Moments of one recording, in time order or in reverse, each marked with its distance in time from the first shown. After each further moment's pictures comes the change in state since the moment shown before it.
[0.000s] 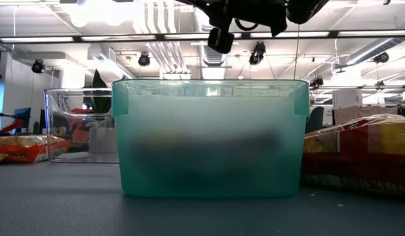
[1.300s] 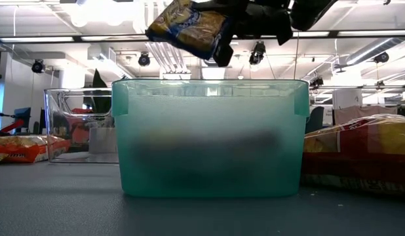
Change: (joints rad) left arm -0.032 -0.214 -0.159 -0.138 -0.022 -0.735; right arm 0.004 -0.007 -0.067 -0.035 0.101 -0.407
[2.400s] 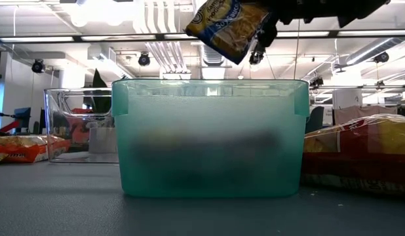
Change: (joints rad) left arm 0.278 -0.297 -0.448 1.486 0.965 1.241; right arm 0.202 -0.365 -0.336 0.059 0.495 -0.294
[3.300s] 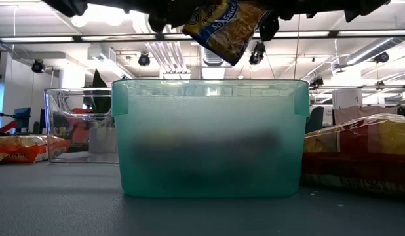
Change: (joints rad) left arm 0.105 0.172 -0.272 0.751 0.000 -0.032; right arm 0.081 0.022 0.005 0.022 0.147 -0.099
